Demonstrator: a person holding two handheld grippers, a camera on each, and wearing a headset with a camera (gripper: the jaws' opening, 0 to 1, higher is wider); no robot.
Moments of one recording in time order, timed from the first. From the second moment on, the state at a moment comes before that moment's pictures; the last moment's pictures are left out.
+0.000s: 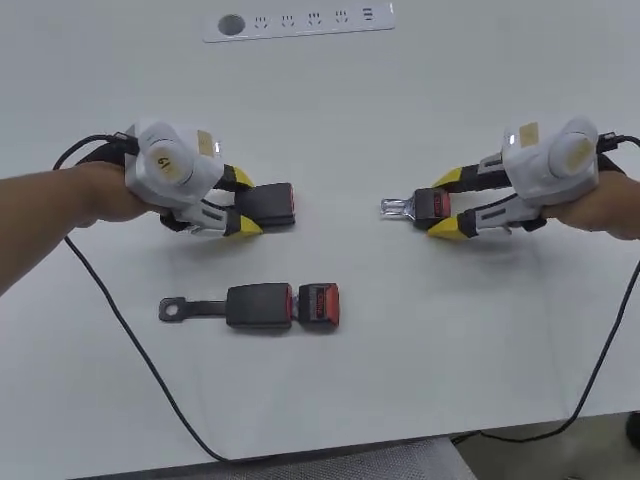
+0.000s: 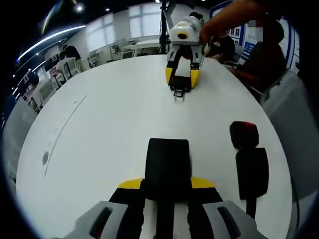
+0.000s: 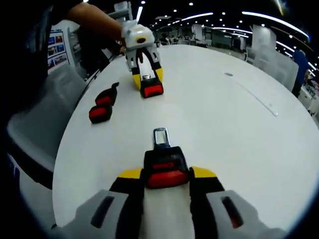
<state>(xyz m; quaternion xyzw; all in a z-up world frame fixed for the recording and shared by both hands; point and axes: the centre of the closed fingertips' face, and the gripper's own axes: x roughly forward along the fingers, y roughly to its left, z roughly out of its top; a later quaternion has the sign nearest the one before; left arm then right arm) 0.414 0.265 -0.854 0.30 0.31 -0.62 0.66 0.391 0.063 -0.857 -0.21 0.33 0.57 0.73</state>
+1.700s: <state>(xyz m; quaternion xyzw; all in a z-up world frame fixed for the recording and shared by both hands) 0.413 0.263 -0.857 0.33 0.32 -0.63 0.62 0.403 0.173 -0.855 -0.18 0.29 0.60 0.72</state>
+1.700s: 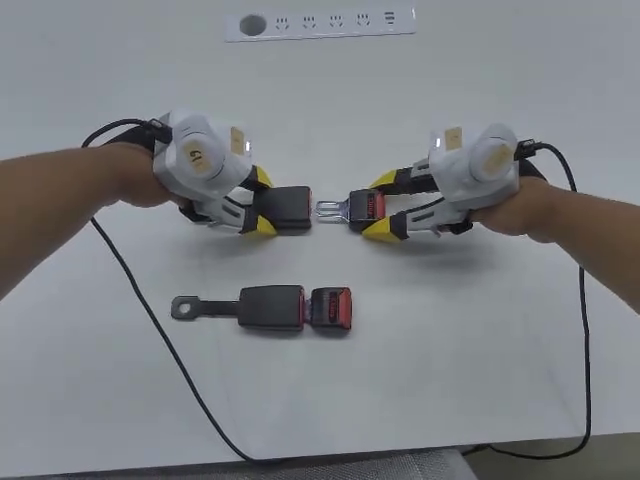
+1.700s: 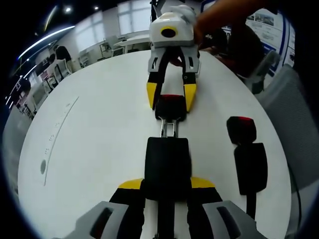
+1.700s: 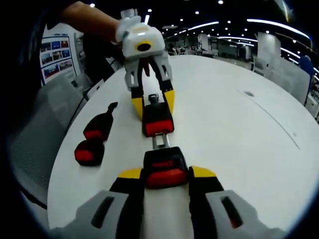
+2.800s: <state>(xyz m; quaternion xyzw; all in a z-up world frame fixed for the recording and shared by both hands) 0.411 0.260 -0.858 0.36 0.33 -0.64 0.60 0.407 0.204 -0.857 -0.19 0.31 0.58 0.73</state>
